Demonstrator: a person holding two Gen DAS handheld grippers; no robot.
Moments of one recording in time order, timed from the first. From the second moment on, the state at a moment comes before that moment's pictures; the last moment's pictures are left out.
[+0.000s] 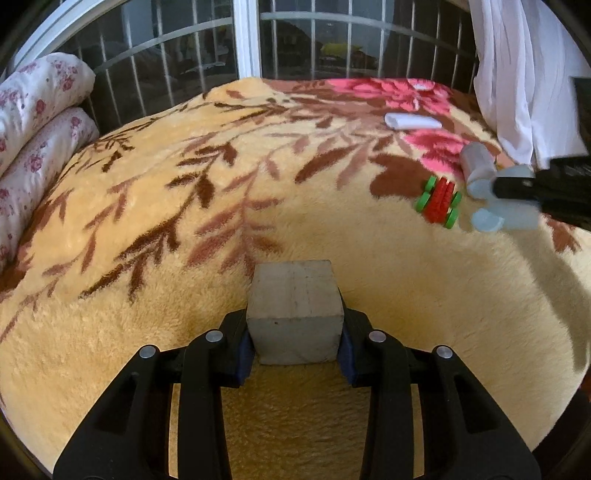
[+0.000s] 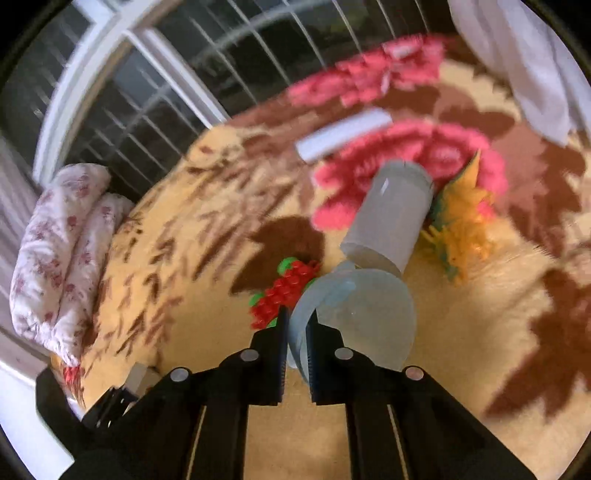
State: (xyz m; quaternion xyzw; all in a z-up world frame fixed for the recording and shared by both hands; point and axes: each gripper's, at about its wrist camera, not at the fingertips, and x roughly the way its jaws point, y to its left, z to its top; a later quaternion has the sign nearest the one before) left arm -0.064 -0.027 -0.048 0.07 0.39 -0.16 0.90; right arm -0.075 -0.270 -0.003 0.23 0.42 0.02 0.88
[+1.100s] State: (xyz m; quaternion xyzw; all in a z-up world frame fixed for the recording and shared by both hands) left arm -0.277 0.000 -0.138 0.16 0.50 -0.25 0.81; right arm -0.340 -0.198 -0.119 0.22 0.50 0.13 0.83
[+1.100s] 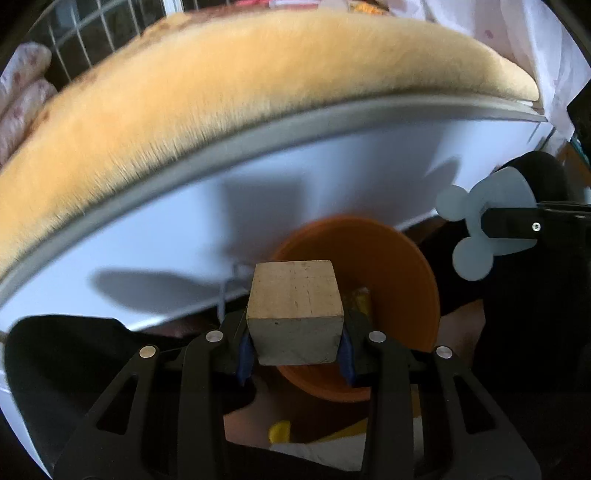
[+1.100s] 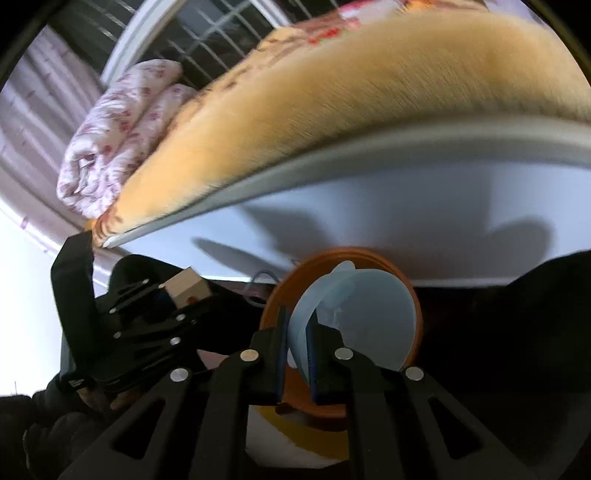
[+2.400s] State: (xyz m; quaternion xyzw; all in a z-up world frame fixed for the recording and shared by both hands) left arm -0.257 0.001 -0.088 0.14 0.47 -0.27 0.83; right arm -0.341 -0.235 -0.095 0.28 0.48 0.13 0.82
